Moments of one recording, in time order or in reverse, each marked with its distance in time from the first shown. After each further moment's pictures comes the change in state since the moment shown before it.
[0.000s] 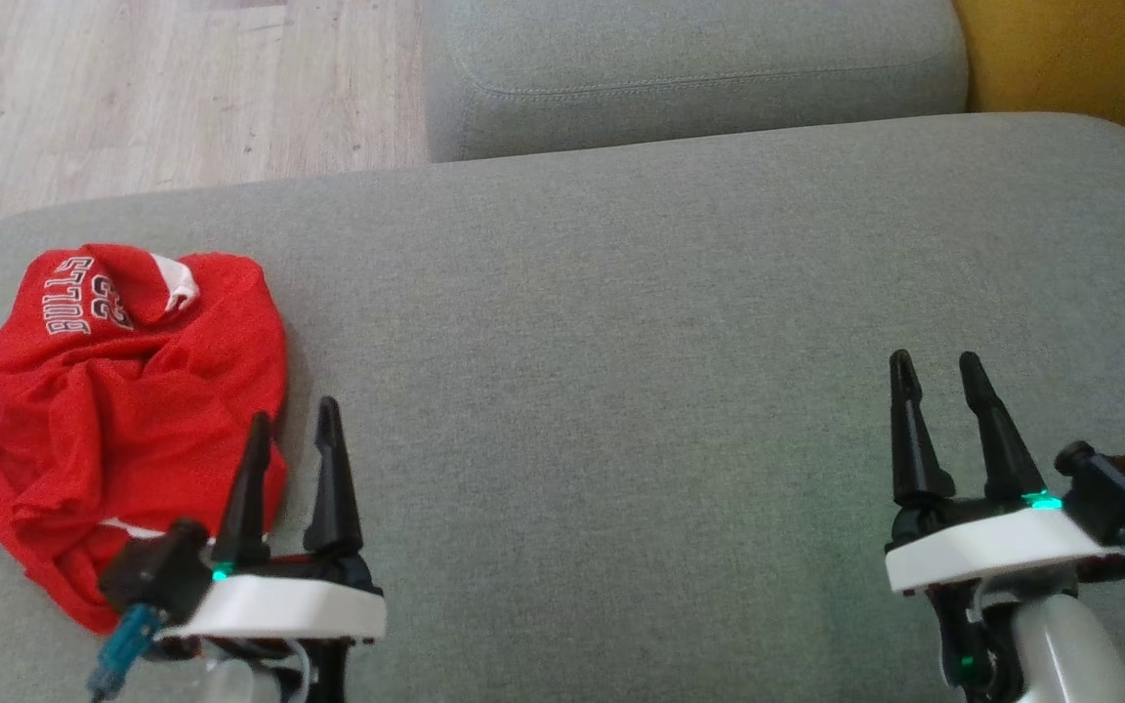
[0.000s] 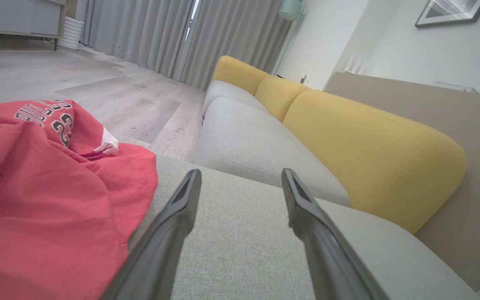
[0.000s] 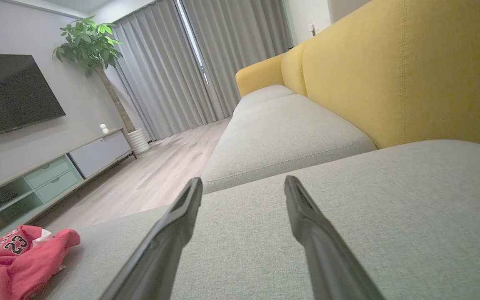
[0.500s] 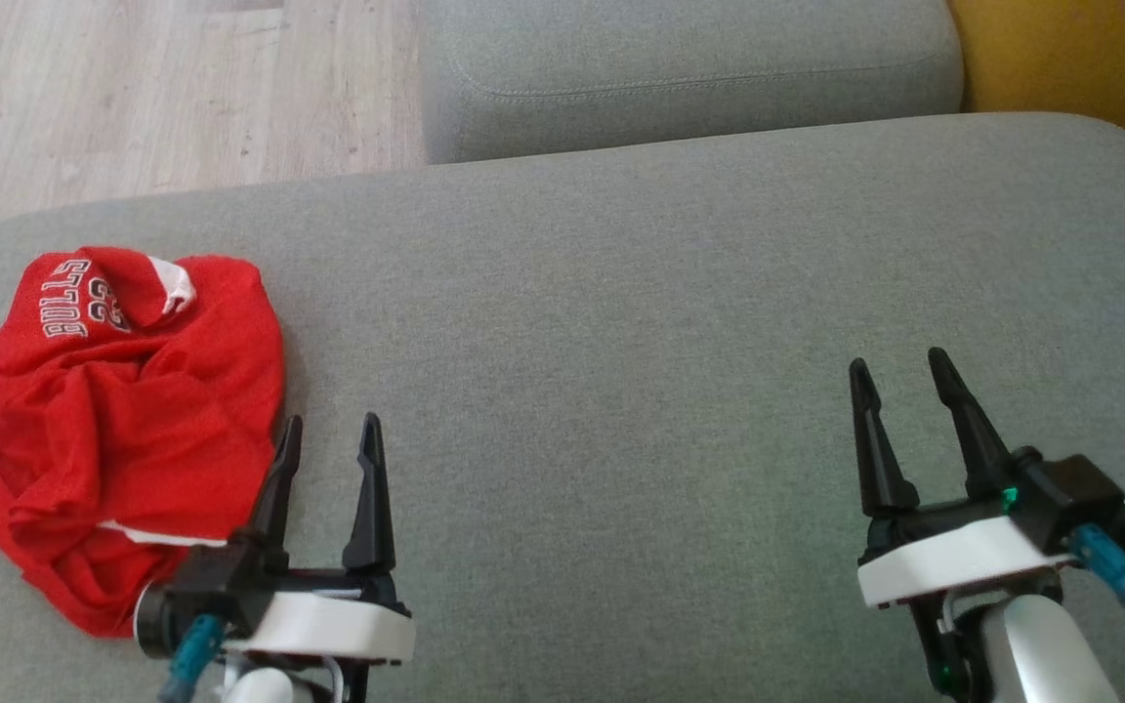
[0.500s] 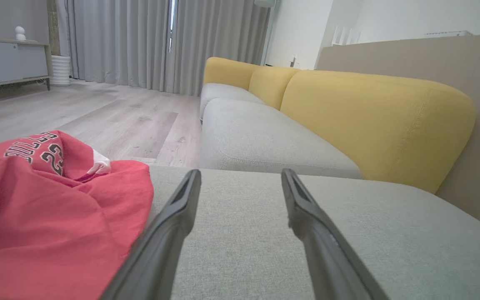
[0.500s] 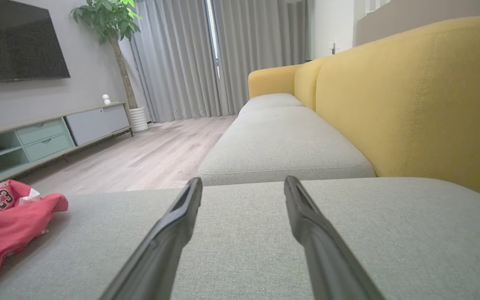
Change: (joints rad) left arm 0.000 0.038 -0.090 0.021 0.185 0.074 -0.041; right arm 0.000 0.000 0.036 -0.002 -0.222 0.000 -0.041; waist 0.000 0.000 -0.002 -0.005
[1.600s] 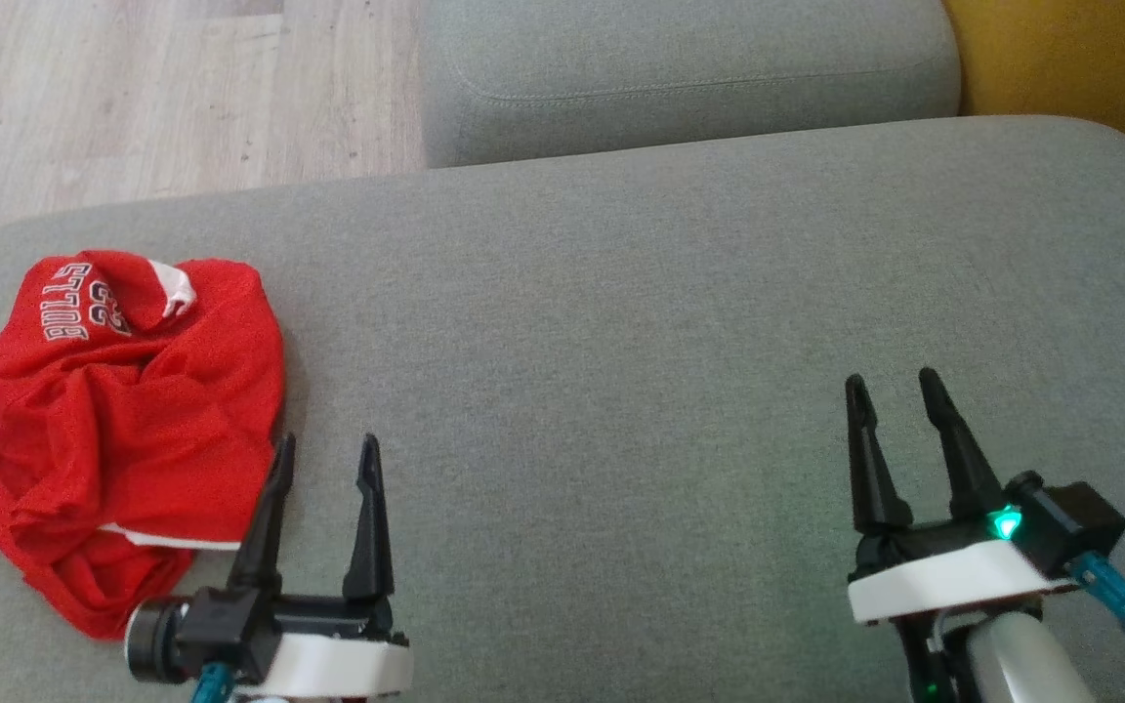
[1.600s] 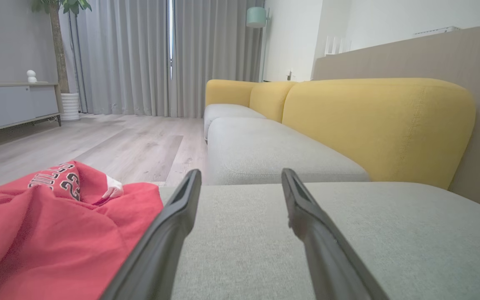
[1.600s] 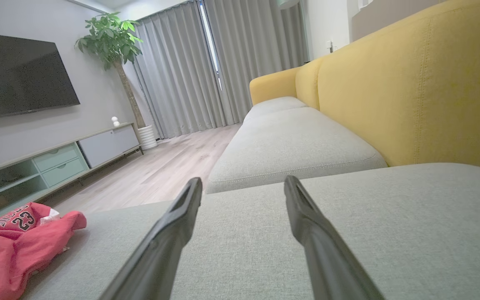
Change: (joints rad) left arm 0.051 -0.028 0.036 -0.028 0.143 0.006 -0.082; right arm 0.011 -0.002 0.039 0.036 0.086 0.000 -0.082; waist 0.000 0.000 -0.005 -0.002
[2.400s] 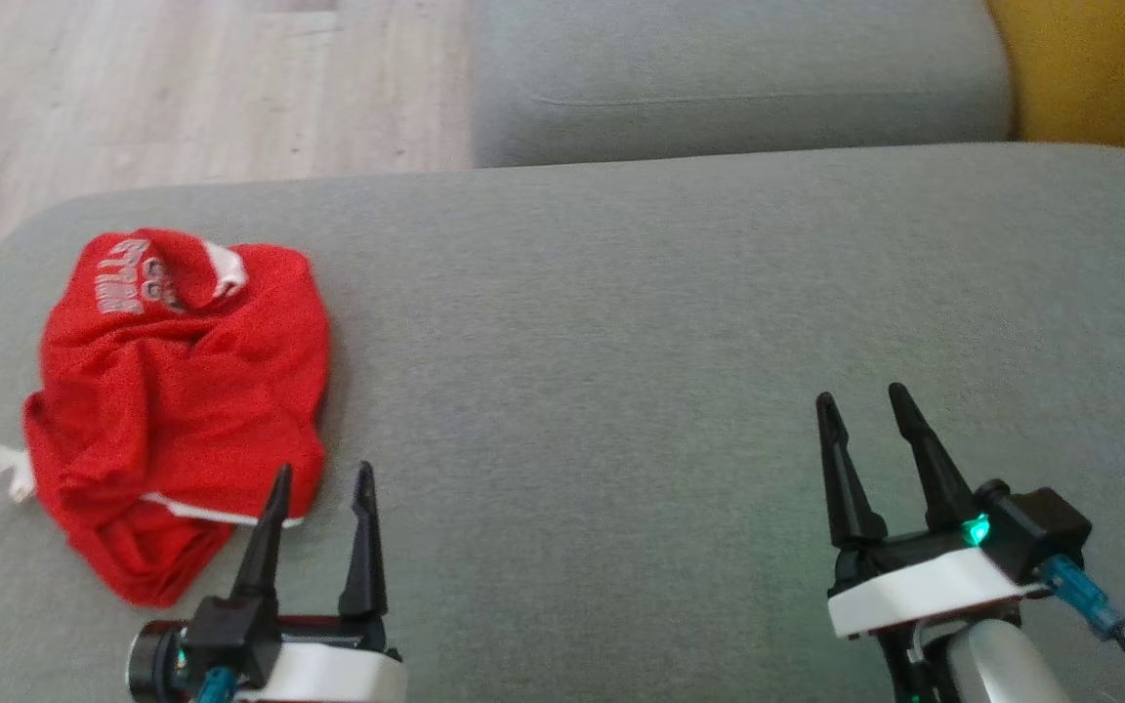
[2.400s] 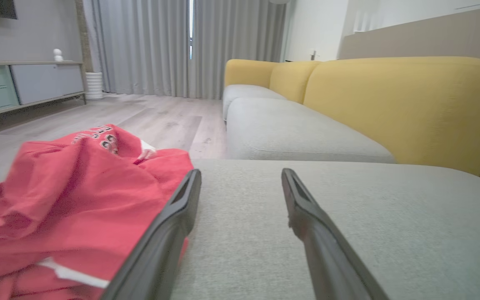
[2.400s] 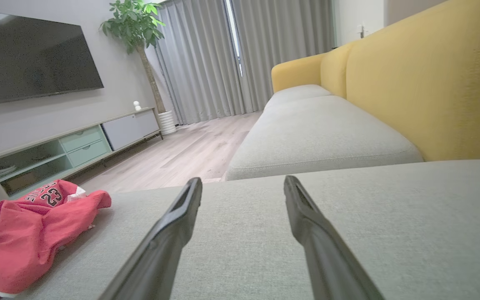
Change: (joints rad) left arm 0.007 -0.013 0.018 0.103 0.003 -0.007 -0.001; right arm 0.001 -0.001 0.034 0.045 0.003 0.000 0.000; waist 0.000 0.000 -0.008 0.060
